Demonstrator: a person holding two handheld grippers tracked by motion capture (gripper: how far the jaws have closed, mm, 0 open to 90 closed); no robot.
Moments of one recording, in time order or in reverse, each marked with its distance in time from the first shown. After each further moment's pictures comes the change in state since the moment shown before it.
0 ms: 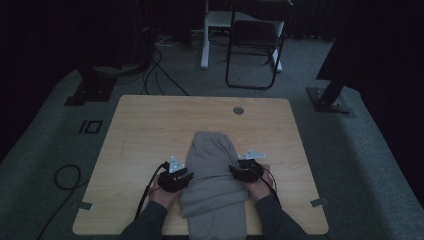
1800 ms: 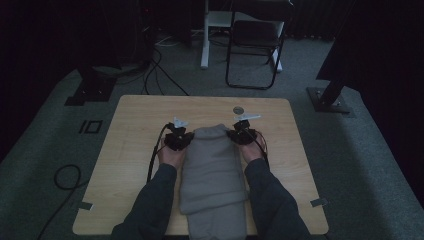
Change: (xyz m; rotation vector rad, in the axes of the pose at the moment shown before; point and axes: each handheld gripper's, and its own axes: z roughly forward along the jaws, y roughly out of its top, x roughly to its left) left arm 0.055 0.114 0.033 -0.070 0.086 -0.095; right arm -0.037 0.113 0.026 -0.024 0.024 0.080
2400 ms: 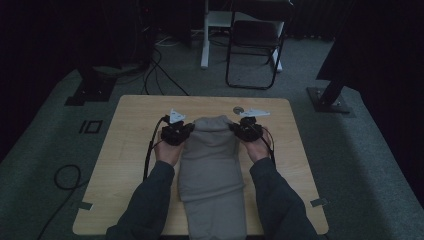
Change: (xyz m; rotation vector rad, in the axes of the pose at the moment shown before) left arm -0.011 0.017 -0.042 -0.101 -0.037 0.063; right arm 0.005 0.012 -0.041 -0.128 0.035 -0.044
